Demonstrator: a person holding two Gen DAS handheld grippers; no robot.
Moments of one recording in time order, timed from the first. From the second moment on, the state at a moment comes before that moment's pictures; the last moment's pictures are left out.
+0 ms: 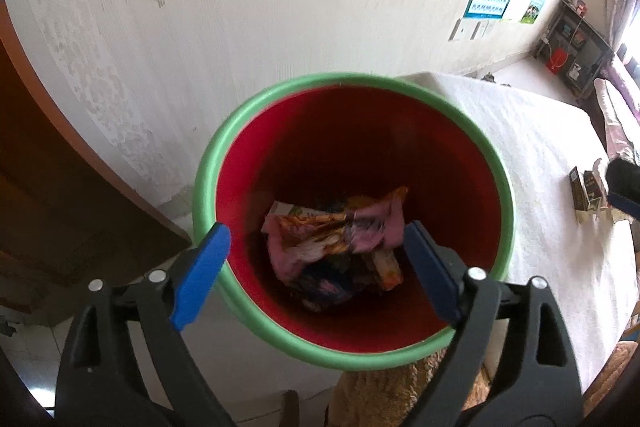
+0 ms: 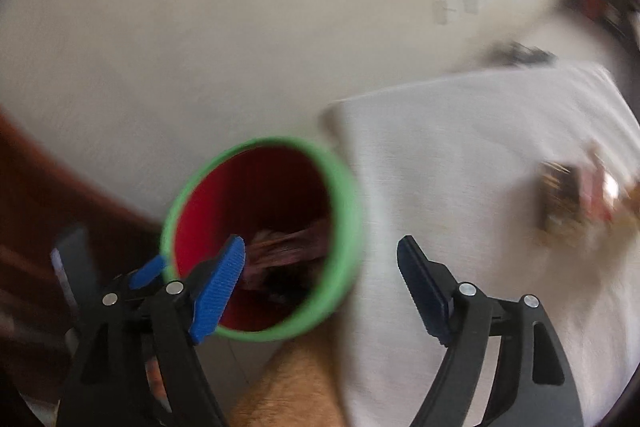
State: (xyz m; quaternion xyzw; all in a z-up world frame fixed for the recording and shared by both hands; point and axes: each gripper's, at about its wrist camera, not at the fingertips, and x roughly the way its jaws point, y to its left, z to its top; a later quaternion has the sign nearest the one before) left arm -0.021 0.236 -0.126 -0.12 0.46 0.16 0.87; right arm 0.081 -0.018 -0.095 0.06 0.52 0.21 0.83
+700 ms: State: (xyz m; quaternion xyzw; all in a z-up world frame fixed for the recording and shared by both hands) left arm -0.004 0.145 -0.085 -0.05 0.41 0.09 0.90; right arm 0.157 -0.280 -0.143 0.36 0.49 -0.06 0.79
